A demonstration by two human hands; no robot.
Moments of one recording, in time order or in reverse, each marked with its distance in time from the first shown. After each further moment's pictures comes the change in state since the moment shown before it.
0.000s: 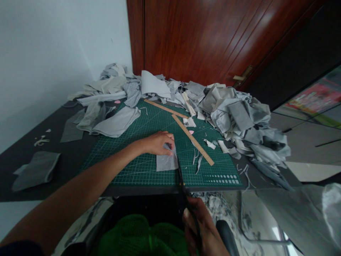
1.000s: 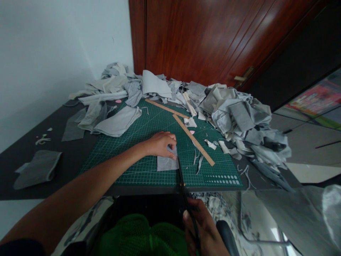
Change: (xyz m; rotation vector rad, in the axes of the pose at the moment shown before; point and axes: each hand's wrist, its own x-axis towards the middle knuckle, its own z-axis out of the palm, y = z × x) left_hand 0.003 0.004 0.010 0.109 0.085 -0.009; right_hand -0.001 0.004 0.009 -0.015 0.063 -0.044
